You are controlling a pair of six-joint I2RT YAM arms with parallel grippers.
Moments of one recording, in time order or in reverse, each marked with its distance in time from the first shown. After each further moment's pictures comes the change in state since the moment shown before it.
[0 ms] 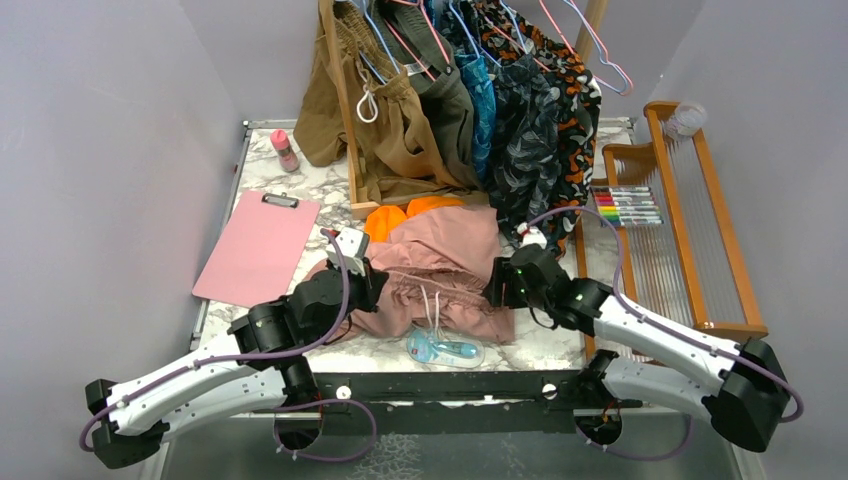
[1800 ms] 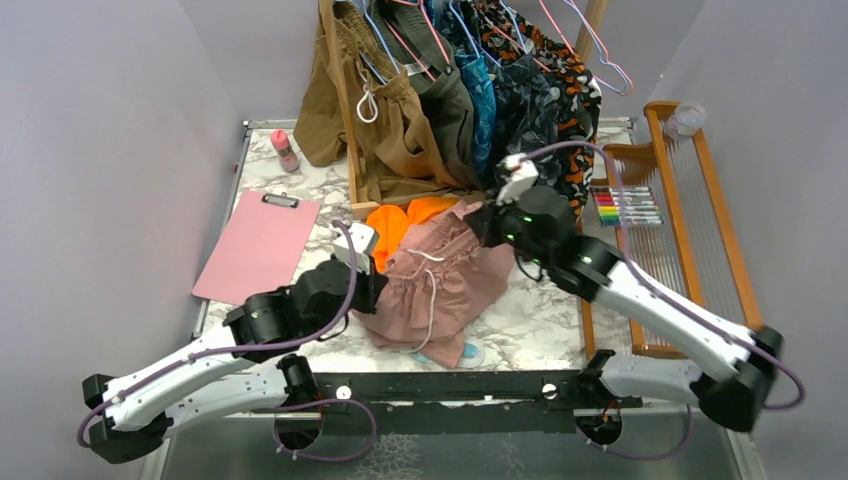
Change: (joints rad) left arm 0.000 0.060 0.096 -0.169 0.093 0.017; right arm 0.018 0.245 0.465 0.158 0.004 -0.263
